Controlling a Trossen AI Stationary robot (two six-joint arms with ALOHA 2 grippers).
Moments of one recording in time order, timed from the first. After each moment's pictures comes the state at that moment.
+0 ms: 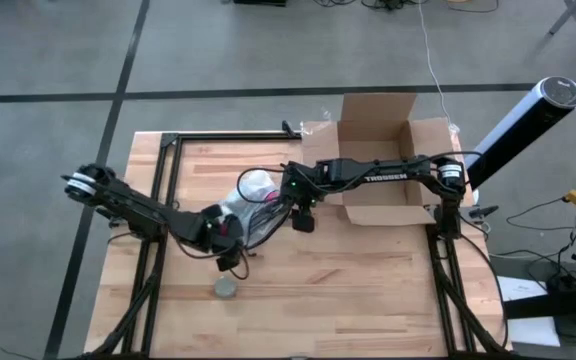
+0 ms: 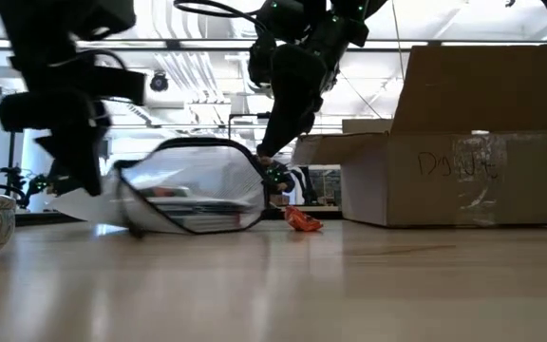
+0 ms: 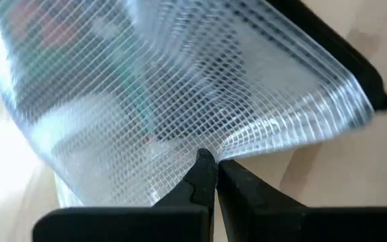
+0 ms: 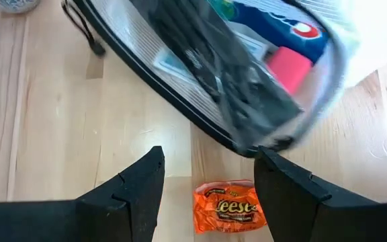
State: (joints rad) left arm -0.34 1.41 0.78 -0.79 -0.35 -0.69; right arm -0.14 1.90 1.53 -0.65 -0.17 -0.06
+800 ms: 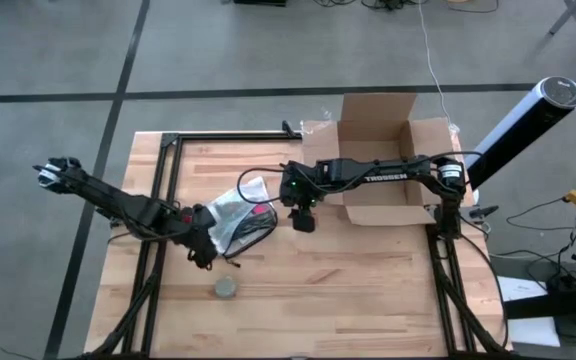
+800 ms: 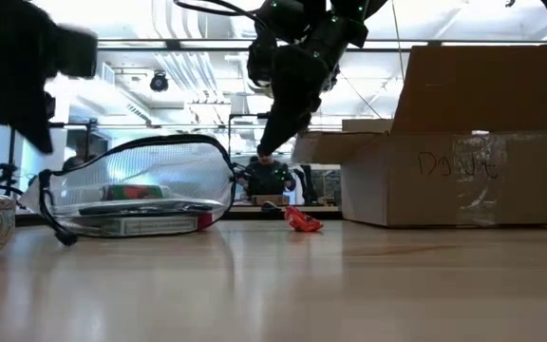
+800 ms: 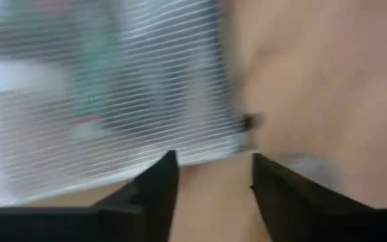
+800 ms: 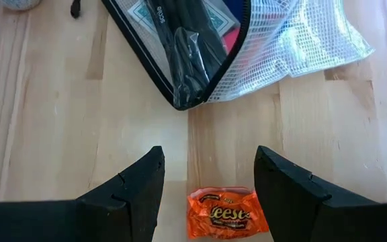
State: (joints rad) left arm -0.40 0.96 0.67 -0.83 -0.17 -1.01; right arm -0.14 1.90 1.53 -0.64 -0.17 -0.14
